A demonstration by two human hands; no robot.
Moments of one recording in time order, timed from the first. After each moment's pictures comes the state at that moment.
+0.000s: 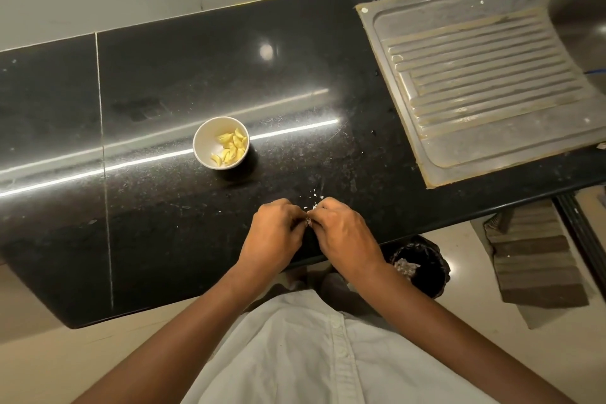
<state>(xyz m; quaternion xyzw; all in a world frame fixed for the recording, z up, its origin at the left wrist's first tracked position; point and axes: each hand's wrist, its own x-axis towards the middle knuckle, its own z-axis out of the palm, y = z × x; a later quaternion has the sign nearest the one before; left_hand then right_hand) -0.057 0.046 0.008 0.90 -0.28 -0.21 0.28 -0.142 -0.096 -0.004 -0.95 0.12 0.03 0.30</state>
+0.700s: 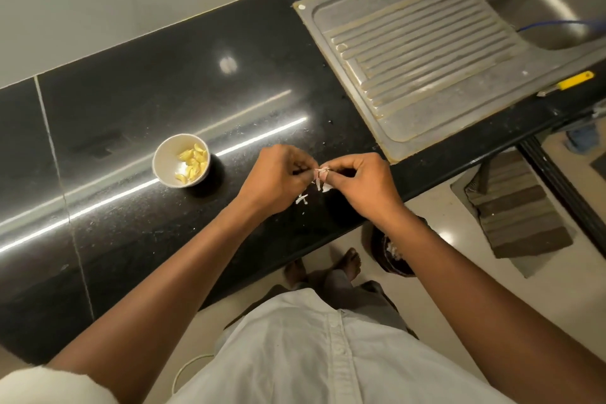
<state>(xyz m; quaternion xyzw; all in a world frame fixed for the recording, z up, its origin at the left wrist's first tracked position) -0.008 -0.038 0.046 0.81 -0.38 -0.28 0.35 -0.147 -0.178 0.026 -0.77 0.34 -0.07 0.53</state>
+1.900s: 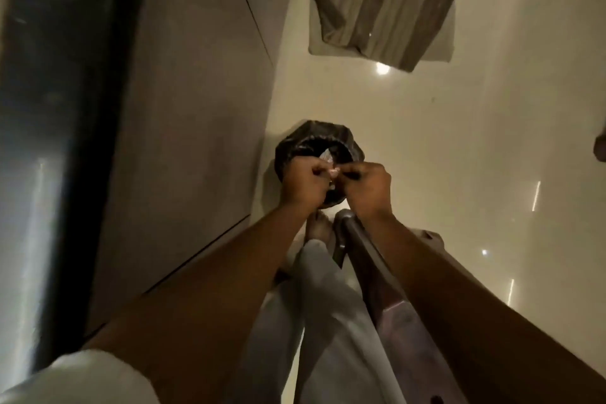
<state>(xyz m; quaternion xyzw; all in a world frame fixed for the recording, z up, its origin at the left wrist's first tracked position) -0.346 -0.323 -0.311 0.73 -0.42 -0.52 0.13 -0.471 -0.296 -0.319 -0.37 0.75 -0.24 0.49</state>
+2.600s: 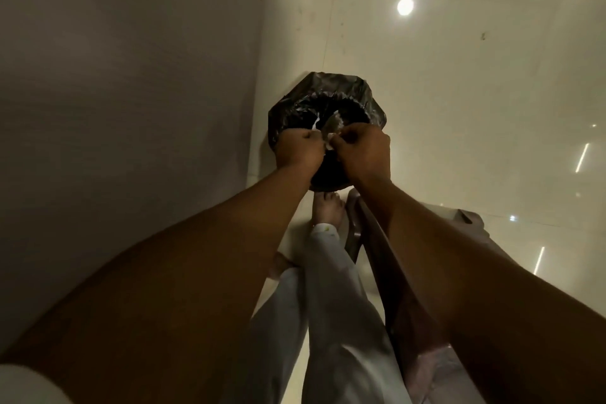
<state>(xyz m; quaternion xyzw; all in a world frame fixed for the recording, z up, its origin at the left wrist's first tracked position) -0.346 -0.340 -0.480 0.82 -0.26 -0.50 0.08 -0.459 -0.316 -0.477 -0.38 0.77 -0.18 0.47</state>
